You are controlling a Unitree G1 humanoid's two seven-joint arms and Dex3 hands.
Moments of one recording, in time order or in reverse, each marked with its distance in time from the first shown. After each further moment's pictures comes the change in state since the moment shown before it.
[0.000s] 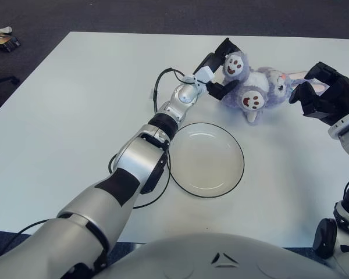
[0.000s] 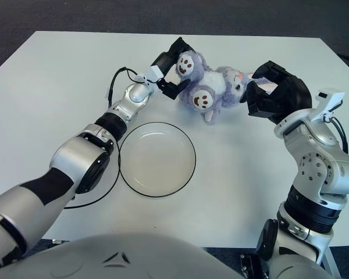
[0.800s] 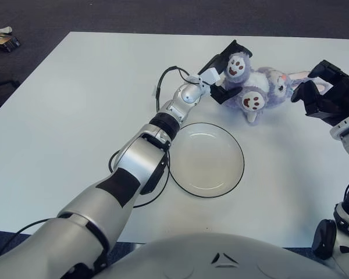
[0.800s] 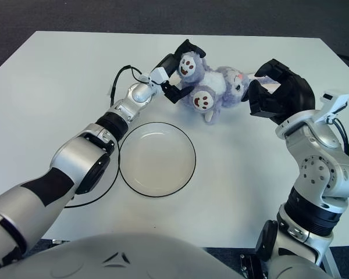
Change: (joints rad) left arm -0.001 -0.001 -0.047 -0.028 0.026 0.018 -0.011; right arm 0.008 0.006 -0.032 -0.014 0.045 -0.011 0.007
